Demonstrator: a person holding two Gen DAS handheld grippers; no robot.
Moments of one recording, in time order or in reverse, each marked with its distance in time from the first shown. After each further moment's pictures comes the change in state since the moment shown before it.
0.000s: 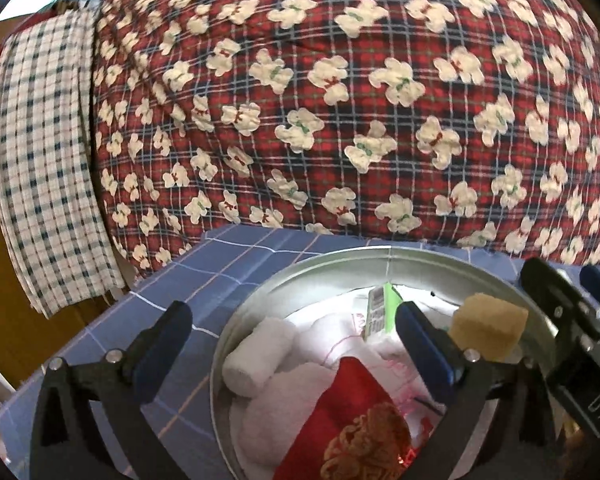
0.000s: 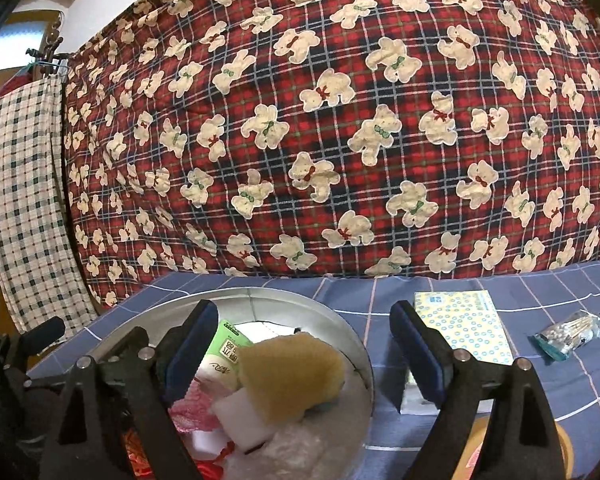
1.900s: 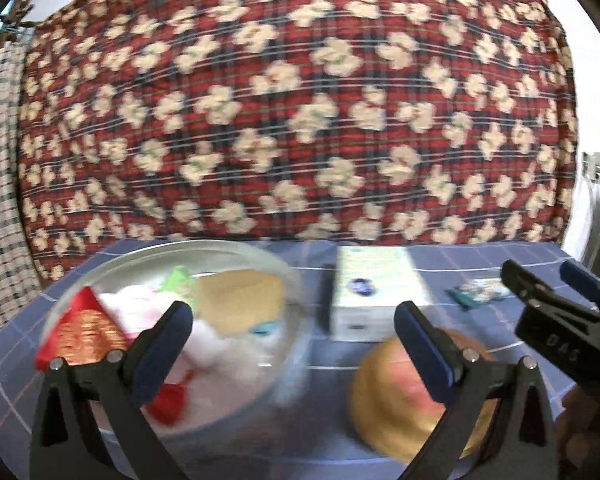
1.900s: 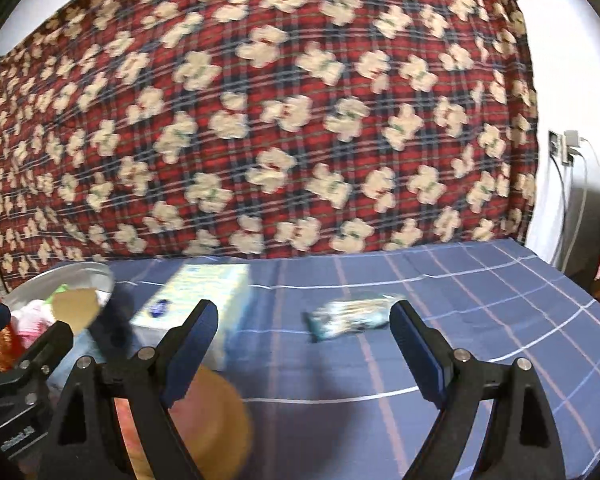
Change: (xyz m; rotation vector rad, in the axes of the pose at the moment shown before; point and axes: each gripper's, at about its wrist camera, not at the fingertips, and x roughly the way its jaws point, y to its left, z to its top) left arm -0.086 -0.152 -0.038 0.116 -0.064 -0.313; right arm -0.090 -0.182 -0.018 0.035 0.040 -0.350
